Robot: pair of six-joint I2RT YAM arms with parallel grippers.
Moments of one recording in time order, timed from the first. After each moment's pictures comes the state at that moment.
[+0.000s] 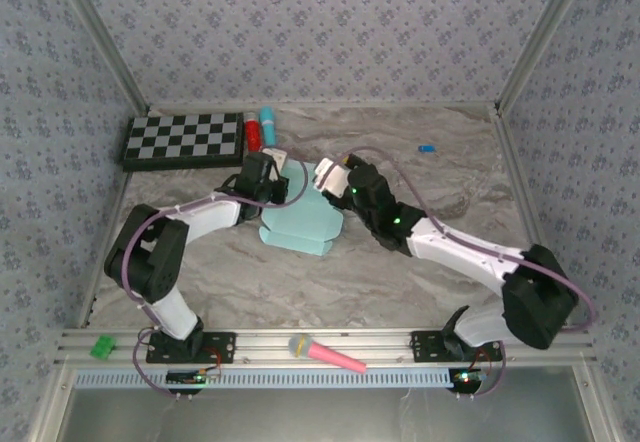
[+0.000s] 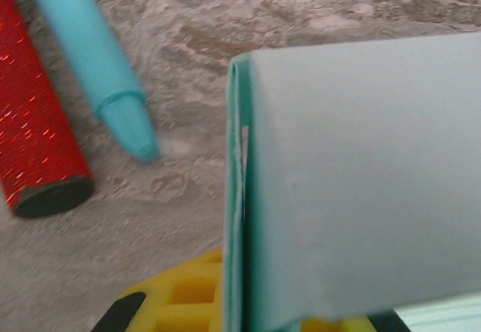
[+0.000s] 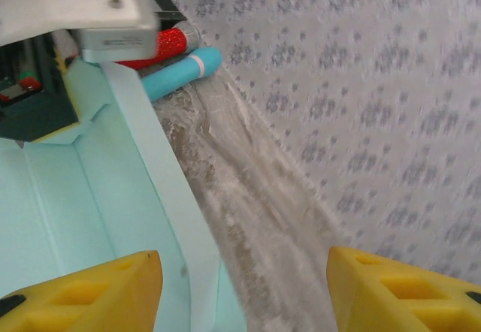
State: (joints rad) left arm -0.49 1.67 0.93 0.03 -0.07 -0.15; right arm 0.79 1.36 0.92 0.09 0.36 -0.56
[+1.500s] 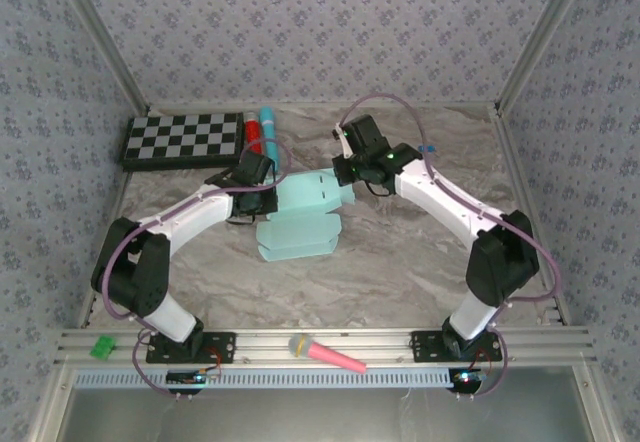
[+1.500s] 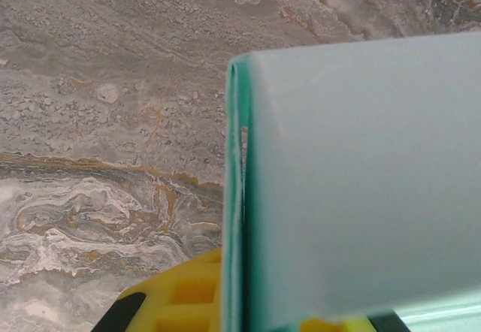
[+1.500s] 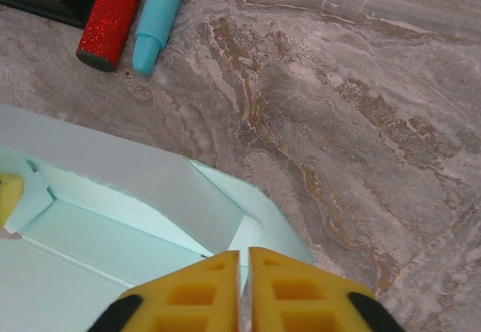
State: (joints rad) left arm -0.50 1.57 1.04 -0.52 -0.07 -0.51; right arm 0.61 1.67 1.45 -0.61 0.04 0.19
